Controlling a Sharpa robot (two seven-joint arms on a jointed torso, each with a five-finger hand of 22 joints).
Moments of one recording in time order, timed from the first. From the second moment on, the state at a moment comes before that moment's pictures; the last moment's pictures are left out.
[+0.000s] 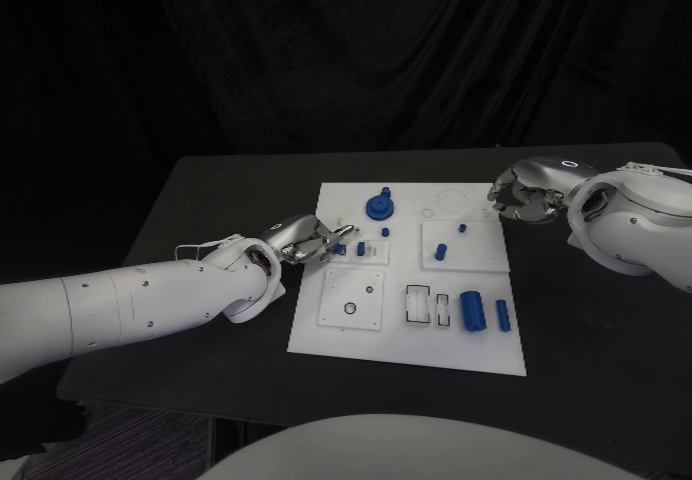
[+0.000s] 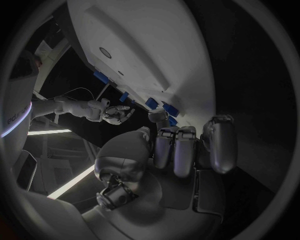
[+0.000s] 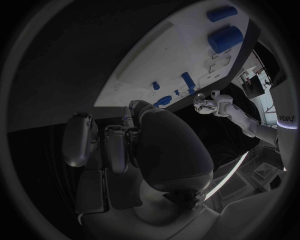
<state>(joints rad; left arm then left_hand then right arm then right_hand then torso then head) 1.10 -0.80 -0.21 1.43 -1.14 -0.54 0.06 0.79 0.29 -0.09 0.30 0.15 1.12 0.02 0.86 1.31 1.46 -0.03 1.55 1.31 1.47 -0.07 1.57 1.31 0.06 1.45 0.04 1.34 1.31 1.41 -0.90 -0.25 1.48 -1.51 -0.22 -0.20 1.48 -0.04 0.30 0.24 0.44 0.79 0.13 0.23 0.21 1.46 0.02 1.54 1.31 1.47 -0.05 1.51 1.31 0.05 1.46 0.06 1.27 1.31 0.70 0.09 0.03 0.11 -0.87</state>
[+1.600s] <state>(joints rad) 1.20 -0.90 -0.21 1.45 -0.85 -0.29 -0.02 1.25 0.10 -0.10 0.29 0.35 0.85 0.06 0.37 1.15 1.47 -0.01 1.57 1.31 1.46 -0.06 1.57 1.31 0.06 1.47 0.04 1.40 1.31 1.41 -0.90 -0.25 1.47 -1.51 -0.21 -0.21 1.48 -0.04 0.30 0.24 0.44 0.80 0.12 0.23 0.21 1.46 0.02 1.54 1.31 1.47 -0.05 1.51 1.31 0.05 1.45 0.06 1.26 1.31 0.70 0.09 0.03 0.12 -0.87</state>
